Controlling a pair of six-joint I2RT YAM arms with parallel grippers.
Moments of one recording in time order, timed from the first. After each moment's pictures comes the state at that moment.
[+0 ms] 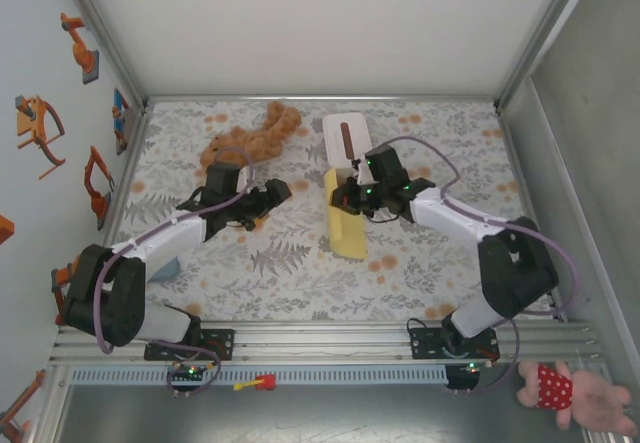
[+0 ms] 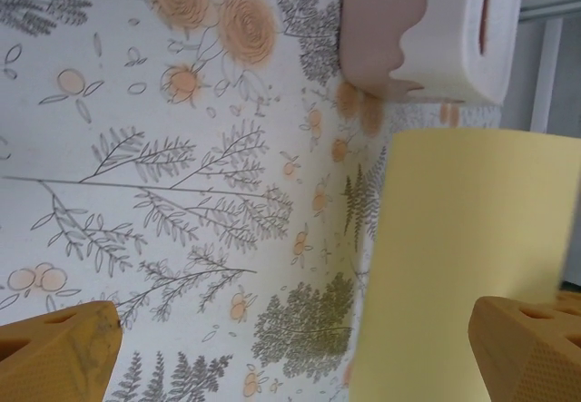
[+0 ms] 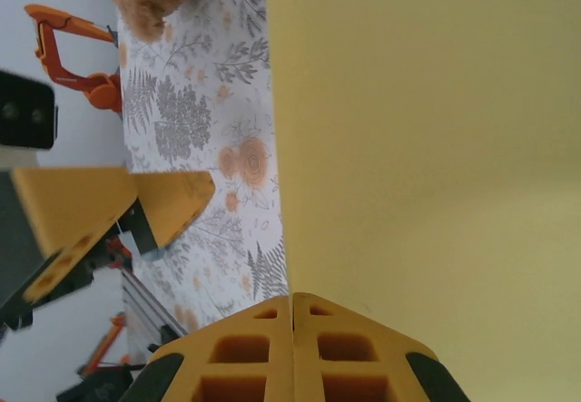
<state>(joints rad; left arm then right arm) -0.43 1.38 0.72 -0.12 0.44 -0.91 0.56 1.58 0.98 -0.19 -0.56 0.86</state>
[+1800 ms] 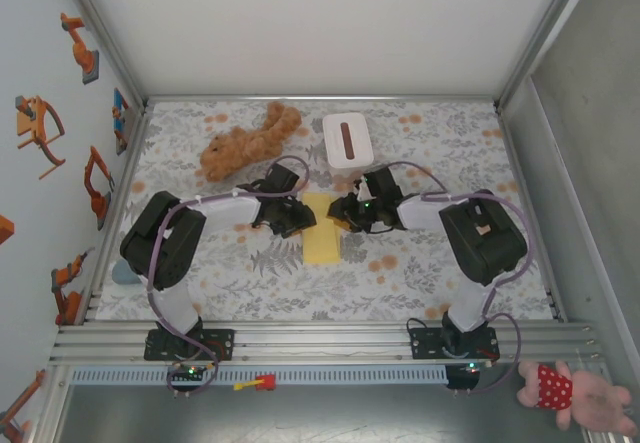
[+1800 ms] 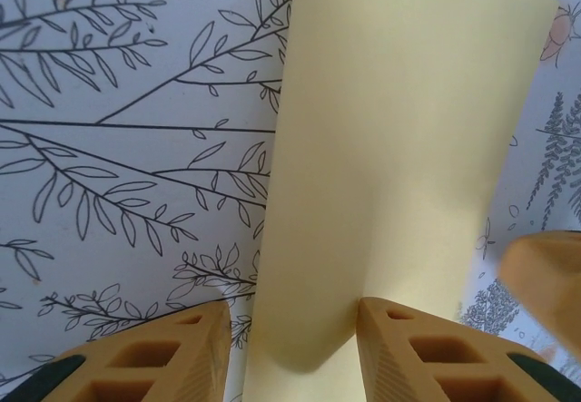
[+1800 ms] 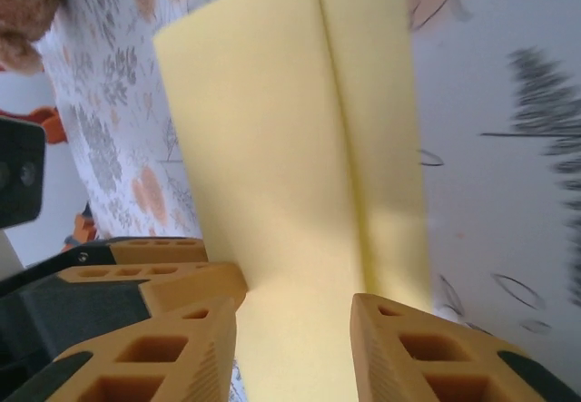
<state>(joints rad) -0.68 1.80 1.02 -0.36 0.27 -0.87 0.51 1.76 0.85 0.04 -0.59 0.94</state>
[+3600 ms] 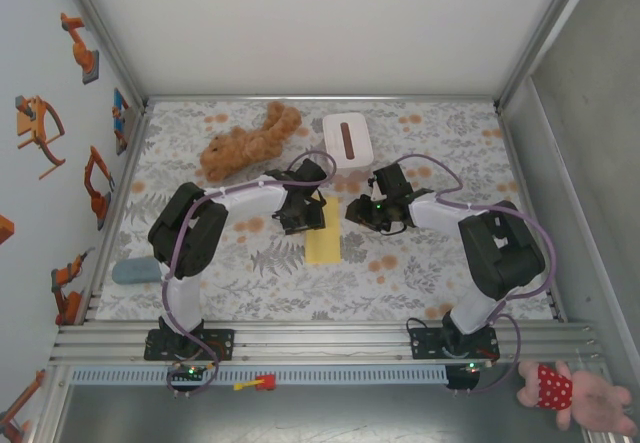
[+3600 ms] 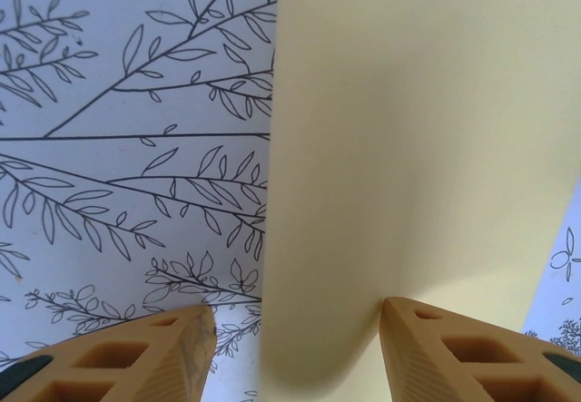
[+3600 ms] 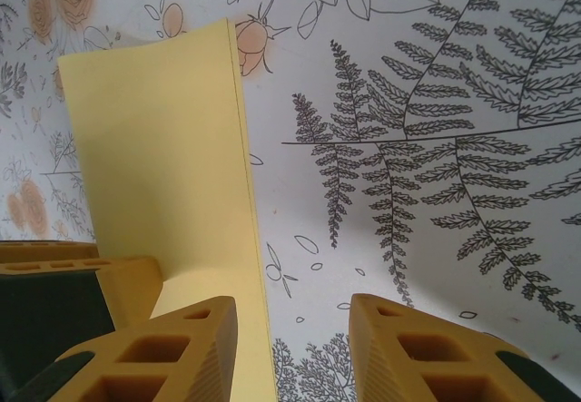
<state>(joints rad) -0.78 1.96 1.29 -0.69 0.07 -0.79 0.47 1.67 0.86 -0.20 -0.41 0.72</state>
